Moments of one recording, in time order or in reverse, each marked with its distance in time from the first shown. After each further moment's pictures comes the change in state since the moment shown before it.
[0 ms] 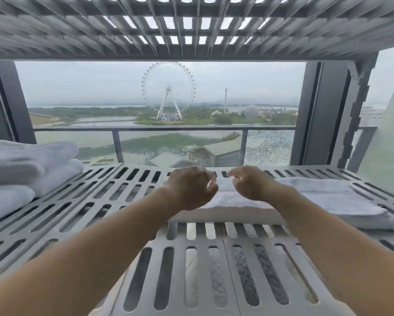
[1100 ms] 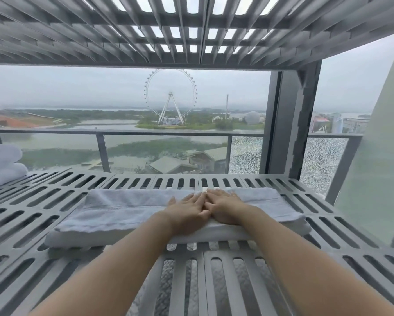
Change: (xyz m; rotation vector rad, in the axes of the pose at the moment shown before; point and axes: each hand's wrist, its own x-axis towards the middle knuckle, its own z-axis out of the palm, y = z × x) left_hand 0.095 0.145 0.082 -0.251 -0.445 -0.192; right_hand -0.011 0.154 -0.013 -0.091 -0.248 -0.045
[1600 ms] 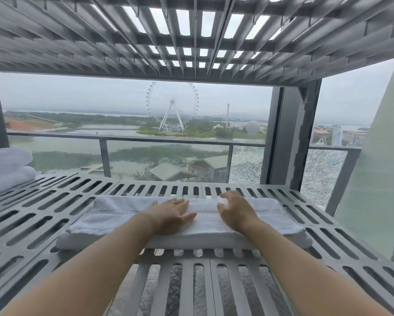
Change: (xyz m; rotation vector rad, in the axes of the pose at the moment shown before) left_hand -0.020 -0.049 -0.017 0.068 0.003 -0.049; right_hand -0.021 -0.005 -0.008 0.309 0.323 0.112
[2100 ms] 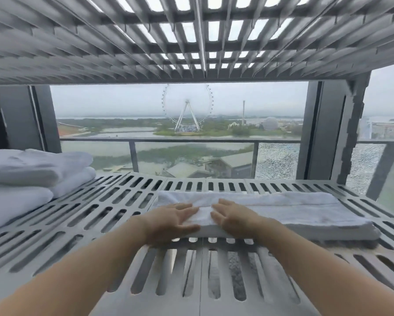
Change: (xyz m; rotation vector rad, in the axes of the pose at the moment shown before) left_hand -0.101 -0.115 -0.010 0.033 -0.028 0.089; right_hand -0.028 -0.122 0.069 -0.314 -0.350 -0.243
